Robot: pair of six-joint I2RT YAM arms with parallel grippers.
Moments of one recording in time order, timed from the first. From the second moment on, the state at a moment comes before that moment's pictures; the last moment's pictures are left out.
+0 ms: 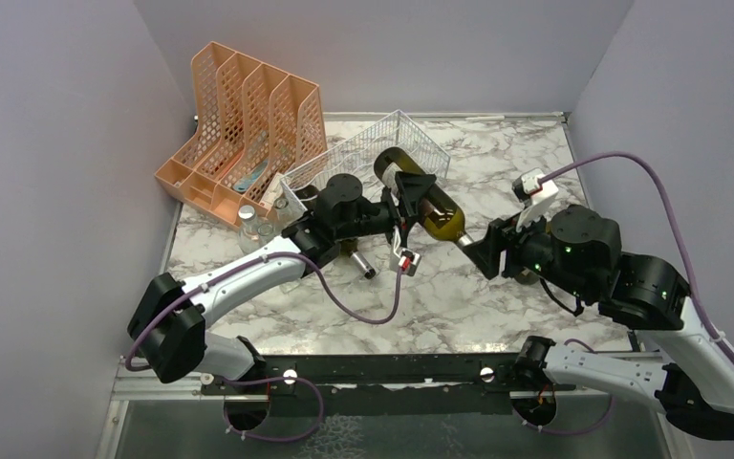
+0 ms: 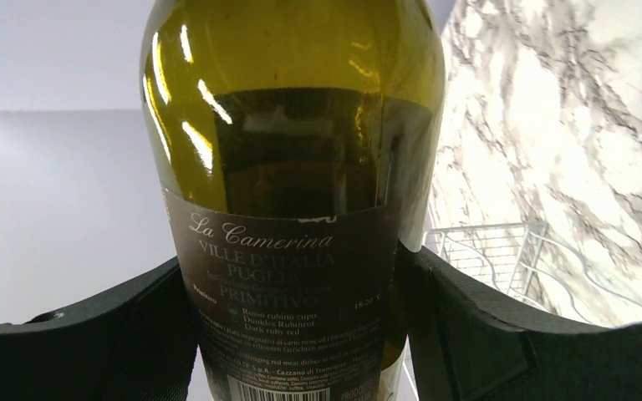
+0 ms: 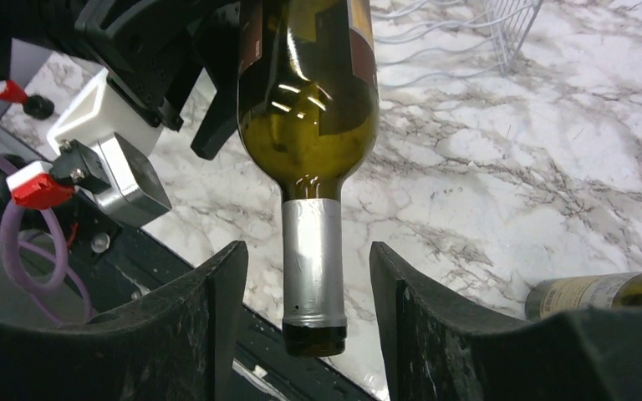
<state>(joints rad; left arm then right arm) -0.83 1.38 1.00 0.31 0.52 1.54 0.98 0.82 1.36 -0.98 0.33 0.31</state>
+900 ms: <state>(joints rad) -0.84 1.34 1.00 0.07 0.52 1.76 0.98 0.92 1.07 -0.81 0.23 0.39</state>
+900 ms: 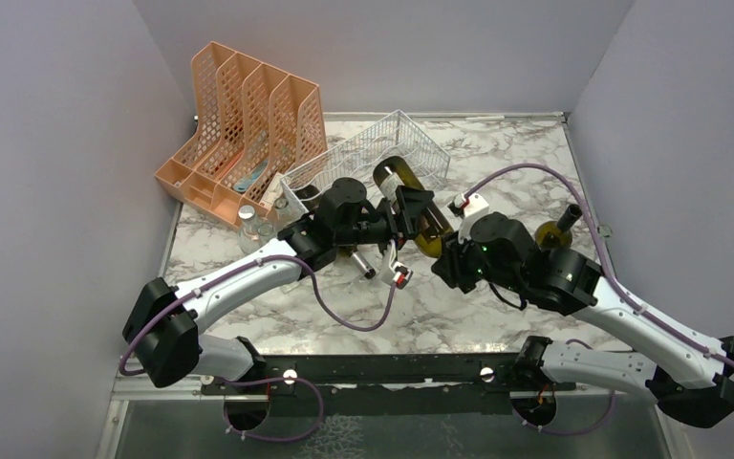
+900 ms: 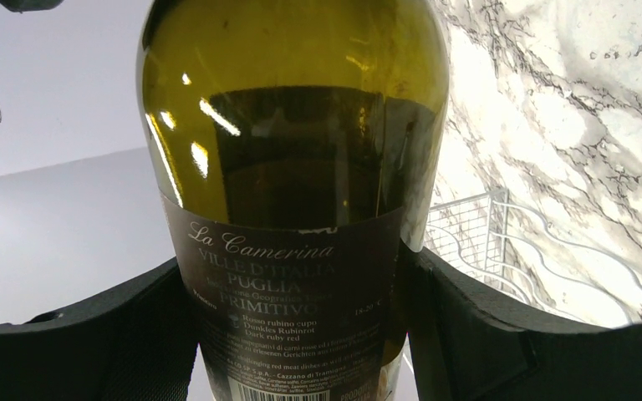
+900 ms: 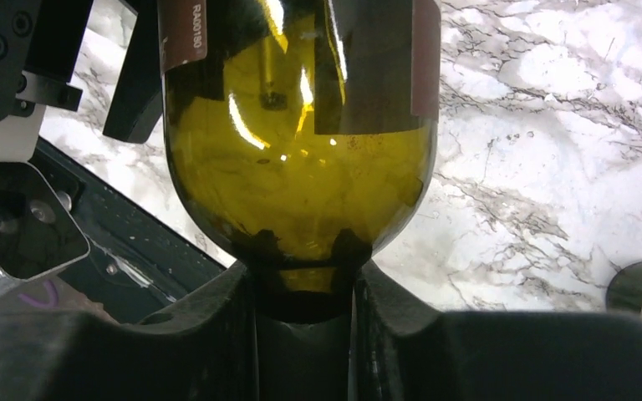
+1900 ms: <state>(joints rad) -0.85 1.28 0.97 0.35 0.39 1.29 0.99 0.85 0.98 -0.83 0.53 0.57</state>
